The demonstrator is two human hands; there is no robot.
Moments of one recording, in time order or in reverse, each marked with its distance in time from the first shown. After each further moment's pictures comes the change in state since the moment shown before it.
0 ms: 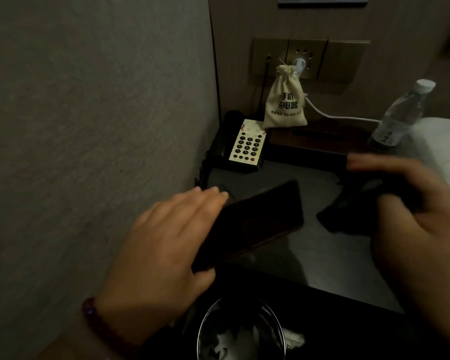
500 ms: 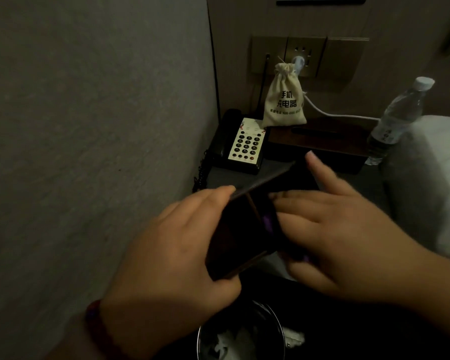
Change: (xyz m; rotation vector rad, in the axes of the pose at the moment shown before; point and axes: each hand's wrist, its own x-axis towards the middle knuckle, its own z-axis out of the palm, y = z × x) left_hand 0.005 0.025 -0.013 -0.160 0.006 -0.126; right_hand 0.013 -0.006 0.019 -0.699 -0.762 -0.689
